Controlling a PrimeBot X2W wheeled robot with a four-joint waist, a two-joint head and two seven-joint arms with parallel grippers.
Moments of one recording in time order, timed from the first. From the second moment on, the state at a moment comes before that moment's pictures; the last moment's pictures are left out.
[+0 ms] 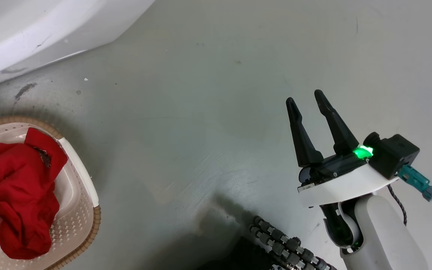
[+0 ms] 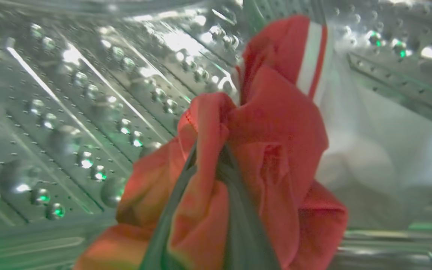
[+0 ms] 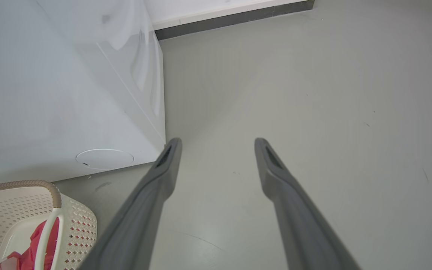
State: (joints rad) left arm -1.30 0.81 -0.10 0.47 -0.05 0.03 0.80; right arm -0.34 -0.05 0.27 0.12 0.39 0.13 -0.26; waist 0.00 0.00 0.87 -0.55
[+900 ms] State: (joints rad) left arm -1.12 0.69 -0.02 0.73 -0.18 0.12 0.04; right arm -0.32 -0.05 0.23 0.15 0.32 0.13 -0.26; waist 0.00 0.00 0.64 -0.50
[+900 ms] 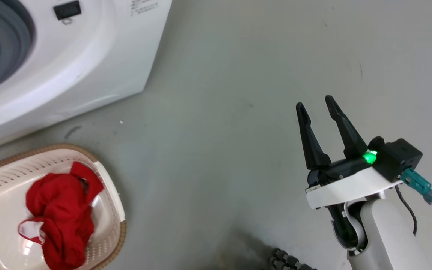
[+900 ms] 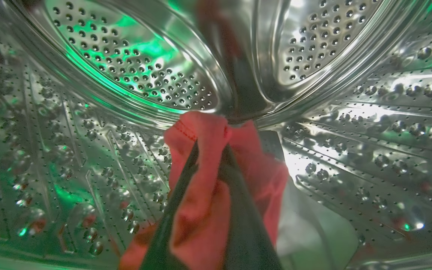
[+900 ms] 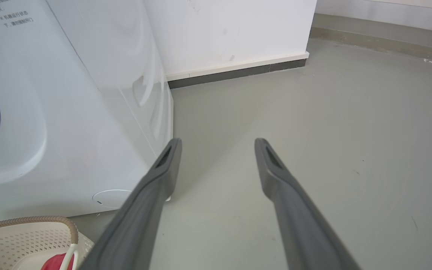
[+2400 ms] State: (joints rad) left arm -0.27 0.35 -0.05 -0.16 -0.28 0.22 -0.08; right arm -0.05 -0.05 0.11 0.02 0.15 0.13 -0.13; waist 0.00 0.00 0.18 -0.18
